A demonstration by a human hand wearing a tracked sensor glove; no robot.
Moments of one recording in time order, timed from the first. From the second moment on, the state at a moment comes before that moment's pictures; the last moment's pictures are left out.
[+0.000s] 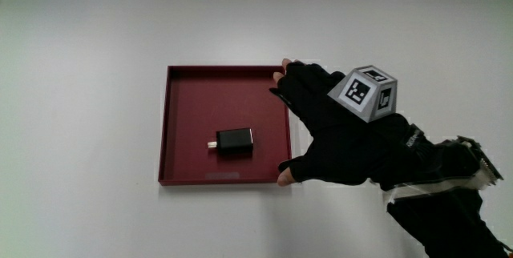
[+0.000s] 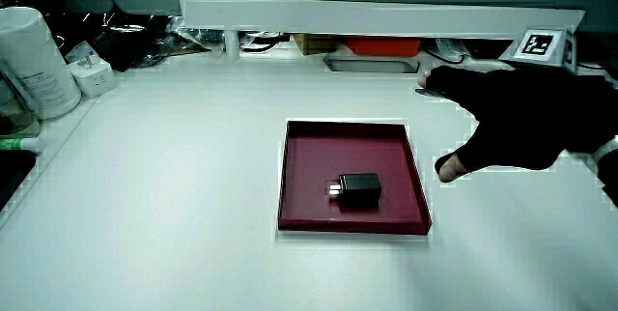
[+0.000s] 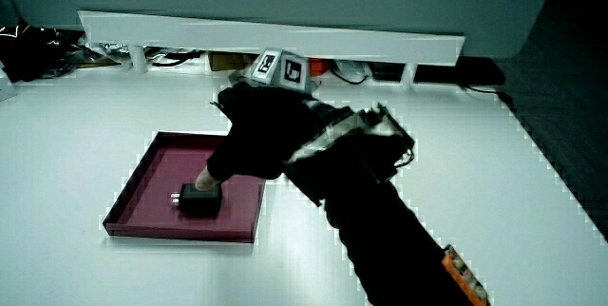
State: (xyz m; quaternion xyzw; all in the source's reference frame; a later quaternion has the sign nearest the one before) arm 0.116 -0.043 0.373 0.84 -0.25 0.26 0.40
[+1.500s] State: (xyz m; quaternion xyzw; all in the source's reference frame) arm 0.026 -0.043 0.538 0.81 -0.18 0.21 0.51
